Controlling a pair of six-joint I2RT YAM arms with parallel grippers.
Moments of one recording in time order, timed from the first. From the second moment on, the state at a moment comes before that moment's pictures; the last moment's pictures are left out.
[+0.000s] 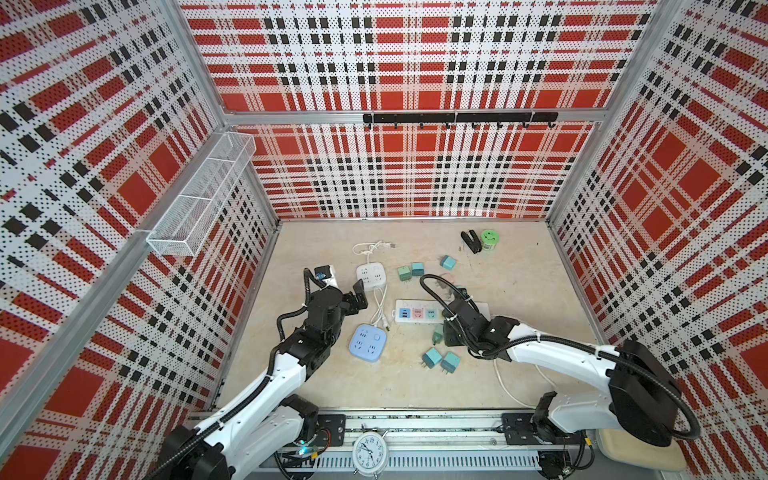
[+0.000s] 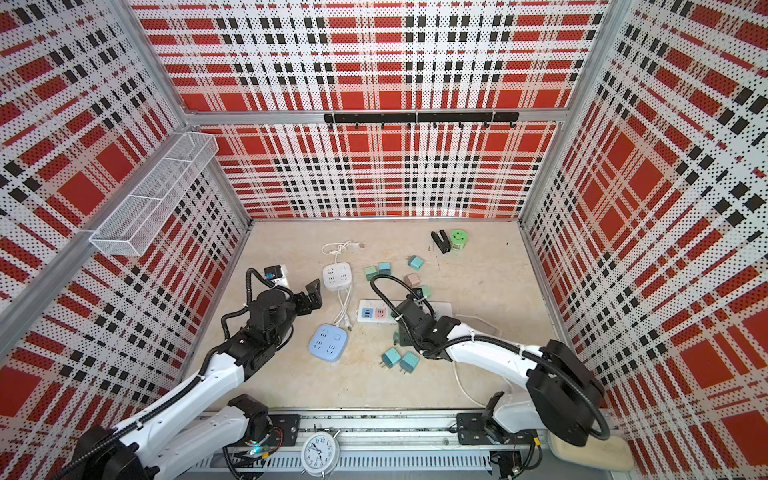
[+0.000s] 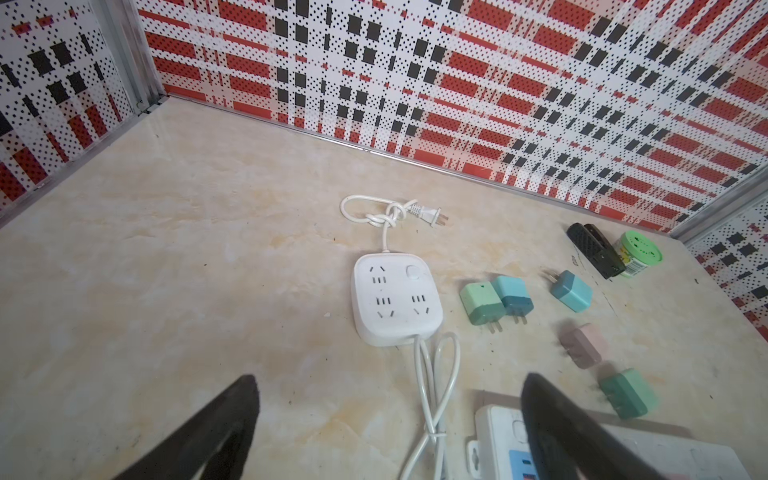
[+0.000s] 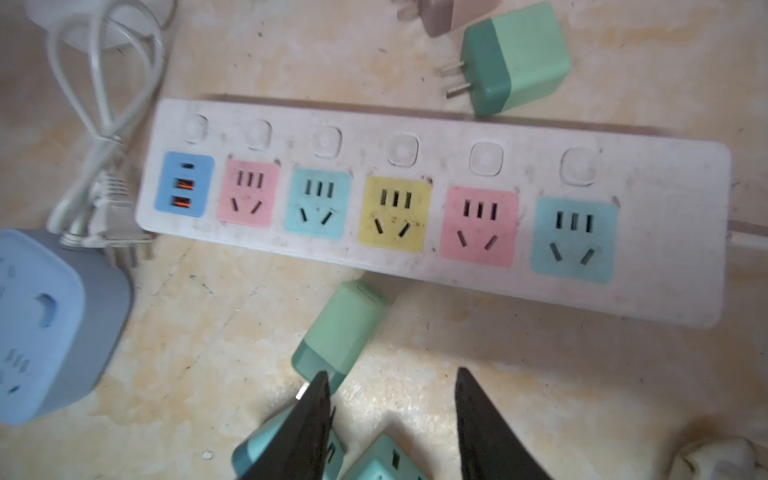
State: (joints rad) left arm -0.45 0.92 0.51 0.06 -0.35 -0.42; right arm 0.87 1.33 0.76 -0.42 0.30 0.72
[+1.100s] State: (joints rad) left arm -0.45 0.93 0.51 0.06 -0.33 -0.41; right arm 0.90 1.61 0.86 -0.36 0.30 0.76
